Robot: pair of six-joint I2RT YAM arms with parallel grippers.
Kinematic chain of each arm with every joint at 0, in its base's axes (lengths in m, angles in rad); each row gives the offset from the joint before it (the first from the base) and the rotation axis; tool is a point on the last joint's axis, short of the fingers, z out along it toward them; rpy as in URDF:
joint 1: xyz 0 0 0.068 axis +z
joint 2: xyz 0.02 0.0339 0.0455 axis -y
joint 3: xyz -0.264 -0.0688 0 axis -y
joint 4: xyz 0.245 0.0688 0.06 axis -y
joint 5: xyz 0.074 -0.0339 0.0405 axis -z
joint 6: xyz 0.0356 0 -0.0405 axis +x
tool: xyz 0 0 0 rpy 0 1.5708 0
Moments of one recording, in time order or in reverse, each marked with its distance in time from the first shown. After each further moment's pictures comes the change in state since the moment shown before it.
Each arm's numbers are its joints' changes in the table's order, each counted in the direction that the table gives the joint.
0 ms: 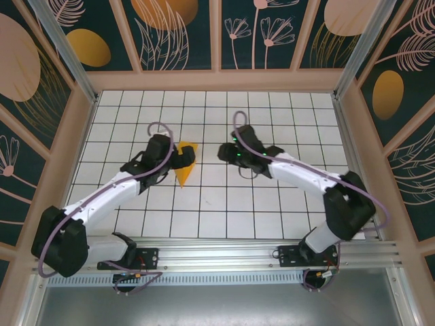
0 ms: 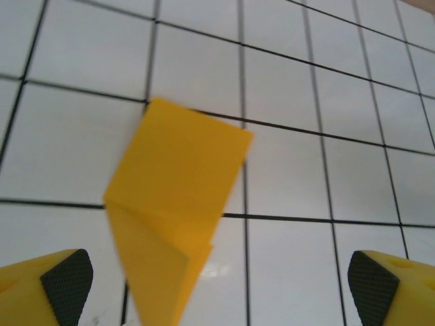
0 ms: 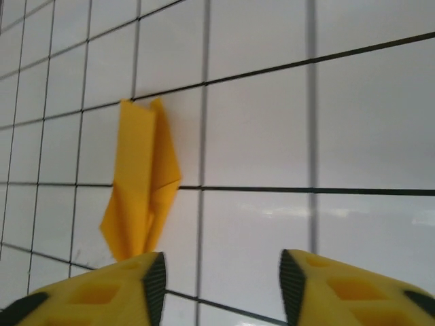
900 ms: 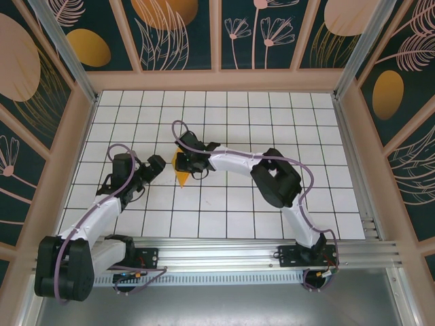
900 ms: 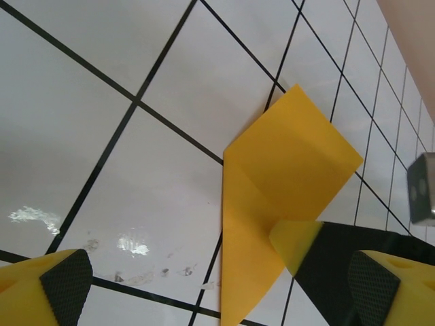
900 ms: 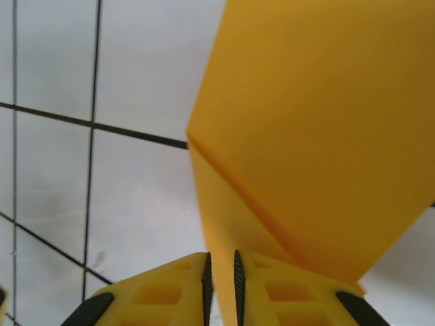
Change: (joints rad) left arm 0.371 0.180 -0.326 0.151 0.309 -0.228; right arm 0.174 -0.621 0.554 -0.086 -0.113 0.039
